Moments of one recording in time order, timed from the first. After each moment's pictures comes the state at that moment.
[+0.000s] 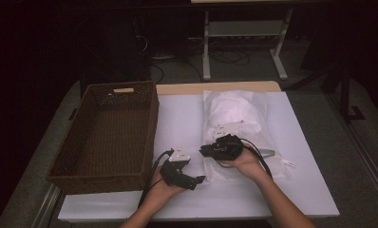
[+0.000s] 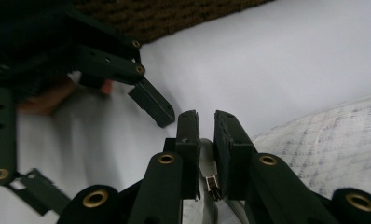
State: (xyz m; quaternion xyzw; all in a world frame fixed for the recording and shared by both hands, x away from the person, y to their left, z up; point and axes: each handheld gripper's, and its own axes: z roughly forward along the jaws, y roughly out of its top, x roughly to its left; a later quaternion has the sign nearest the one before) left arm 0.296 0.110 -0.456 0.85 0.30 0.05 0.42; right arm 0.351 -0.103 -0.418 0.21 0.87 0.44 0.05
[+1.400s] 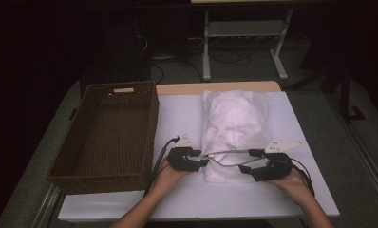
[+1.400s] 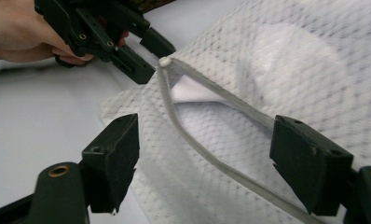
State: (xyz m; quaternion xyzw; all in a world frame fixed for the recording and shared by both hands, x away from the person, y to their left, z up) left arm 0.337 0.093 -0.455 0.85 0.29 0.05 0.43; right arm 0.291 -0.224 -0.427 0.31 0.82 0.48 0.09
